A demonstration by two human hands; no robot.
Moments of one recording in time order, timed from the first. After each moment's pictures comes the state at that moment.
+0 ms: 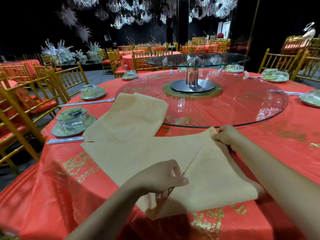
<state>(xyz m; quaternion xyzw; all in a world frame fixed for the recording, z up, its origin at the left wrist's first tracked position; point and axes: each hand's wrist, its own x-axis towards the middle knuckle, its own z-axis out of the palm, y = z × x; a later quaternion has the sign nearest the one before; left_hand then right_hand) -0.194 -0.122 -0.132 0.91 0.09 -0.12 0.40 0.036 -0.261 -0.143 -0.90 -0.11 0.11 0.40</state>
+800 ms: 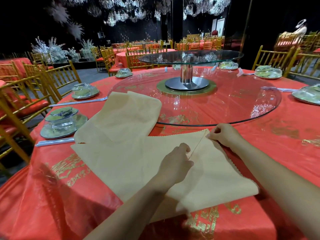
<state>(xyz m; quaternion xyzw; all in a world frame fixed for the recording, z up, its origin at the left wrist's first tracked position) -0.126 -0.156 -0.165 0.94 0.13 0.07 0.32 0.033 -0.277 -0.148 -0.91 -0.19 0.06 0.38</state>
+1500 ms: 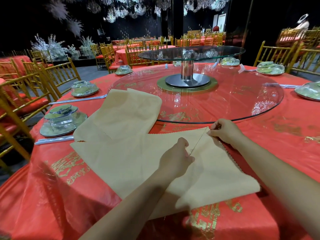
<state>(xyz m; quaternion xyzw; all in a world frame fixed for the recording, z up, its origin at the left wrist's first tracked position) -0.118 -0.153 -0.166 0.93 0.14 0.07 0.34 0.046 -0.275 -0.157 -0.89 -0.20 0.05 0.41</state>
